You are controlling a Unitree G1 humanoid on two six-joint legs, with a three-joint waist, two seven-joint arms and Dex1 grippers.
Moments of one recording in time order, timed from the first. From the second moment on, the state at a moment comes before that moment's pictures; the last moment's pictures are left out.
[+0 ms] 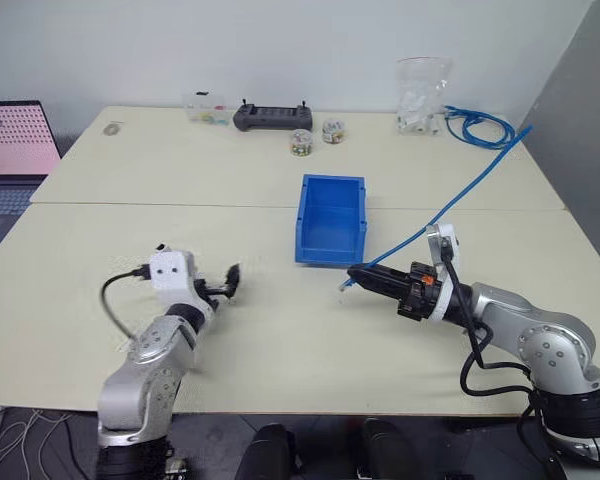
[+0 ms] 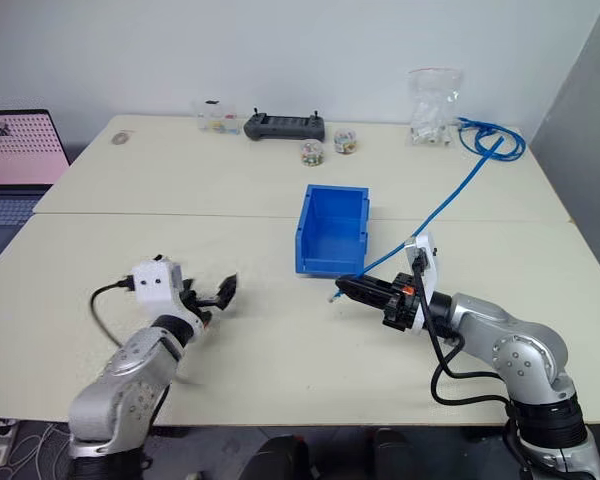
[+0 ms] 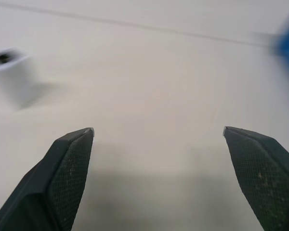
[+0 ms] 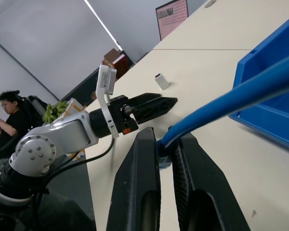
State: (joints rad) left arm -0.09 0.23 0.22 -0.28 -0.34 0.60 0.13; right arm -0.31 -0.50 -0.01 -0.39 1.07 0.90 0.54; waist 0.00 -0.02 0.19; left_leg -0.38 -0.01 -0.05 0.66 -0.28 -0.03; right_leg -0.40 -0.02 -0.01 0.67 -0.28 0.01
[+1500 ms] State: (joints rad) left arm -0.48 0.11 0.34 0.26 -0.08 0.33 0.48; right arm -0.34 -0.51 -0.02 -0.37 1.04 0.91 0.57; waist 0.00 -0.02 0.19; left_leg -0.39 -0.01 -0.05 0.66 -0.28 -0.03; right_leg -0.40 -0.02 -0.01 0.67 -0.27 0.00
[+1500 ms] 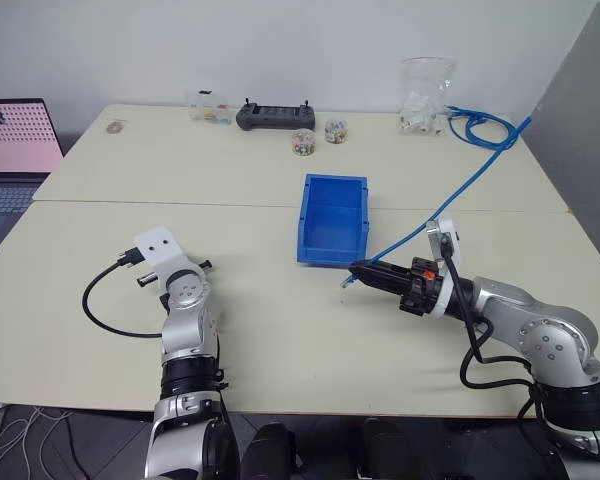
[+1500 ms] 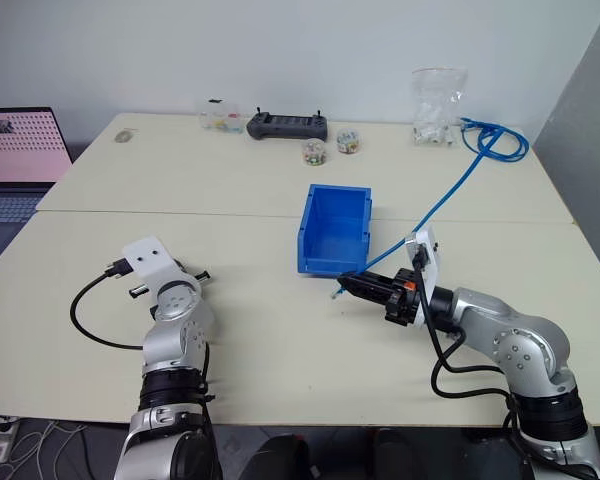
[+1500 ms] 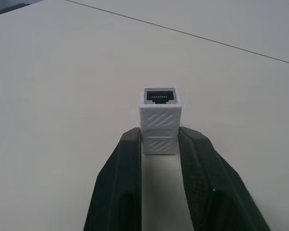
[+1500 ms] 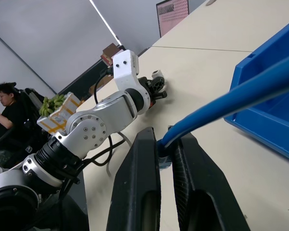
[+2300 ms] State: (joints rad) left arm -0.09 0.71 -0.16 -0.28 -0.29 0.37 -0.87; right arm -0.25 -0.56 -0.02 -0.48 0.95 0.88 0.57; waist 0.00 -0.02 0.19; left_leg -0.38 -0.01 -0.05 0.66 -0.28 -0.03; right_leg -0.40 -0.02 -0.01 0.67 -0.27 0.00
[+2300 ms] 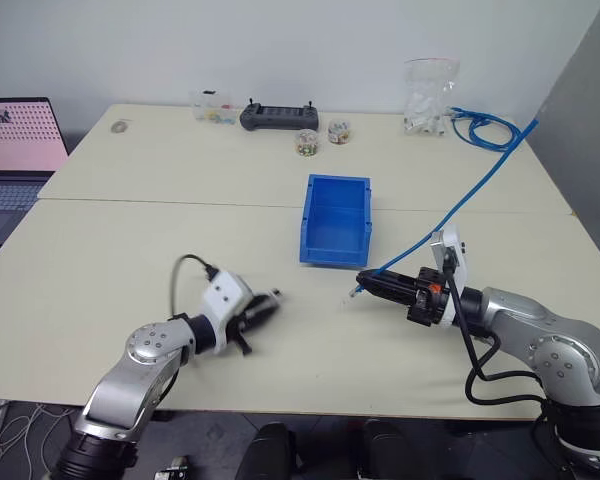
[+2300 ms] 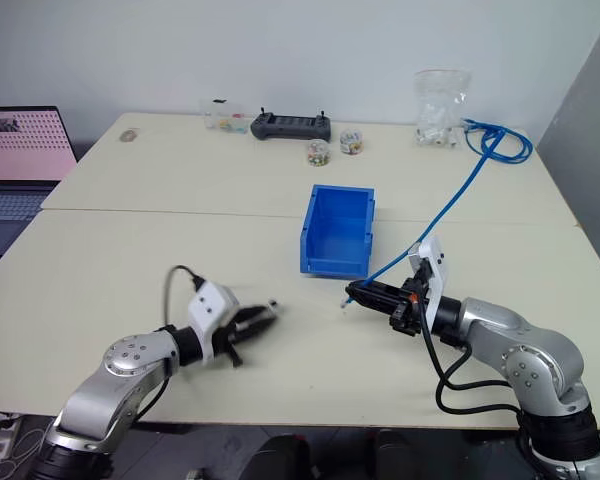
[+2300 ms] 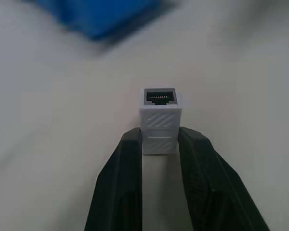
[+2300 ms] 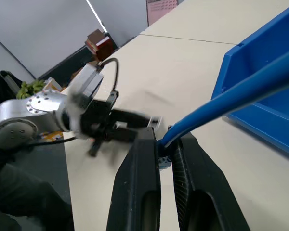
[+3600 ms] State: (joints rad) left arm -0.37 0.70 -0.36 -0.09 -0.14 0.22 -1.22; right arm -0.23 -0.47 0.38 -0.38 0.36 0.45 0.76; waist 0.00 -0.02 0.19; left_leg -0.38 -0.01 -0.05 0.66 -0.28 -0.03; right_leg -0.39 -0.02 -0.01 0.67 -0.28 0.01
